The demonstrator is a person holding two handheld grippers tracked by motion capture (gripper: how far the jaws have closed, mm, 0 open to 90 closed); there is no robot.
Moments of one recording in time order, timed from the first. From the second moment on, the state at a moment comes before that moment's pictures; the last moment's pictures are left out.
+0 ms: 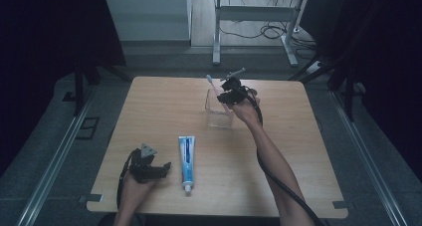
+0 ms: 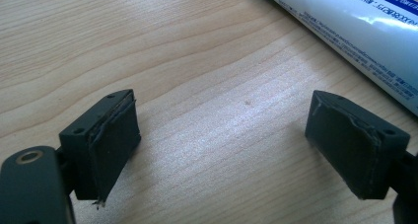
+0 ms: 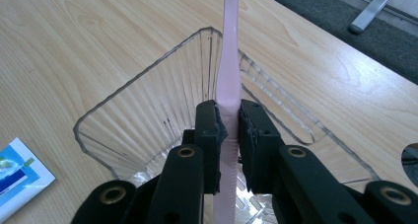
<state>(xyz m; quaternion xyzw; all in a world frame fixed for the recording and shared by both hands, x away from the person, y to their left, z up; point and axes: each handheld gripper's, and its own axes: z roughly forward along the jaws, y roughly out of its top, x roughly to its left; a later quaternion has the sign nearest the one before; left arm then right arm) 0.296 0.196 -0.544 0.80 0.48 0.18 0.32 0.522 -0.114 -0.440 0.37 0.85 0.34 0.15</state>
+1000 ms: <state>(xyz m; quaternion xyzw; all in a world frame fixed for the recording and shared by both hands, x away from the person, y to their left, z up) 0.296 0.196 -0.544 0.80 0.48 0.18 0.32 0.524 -0.113 -0.456 0.38 0.86 0.32 0.12</state>
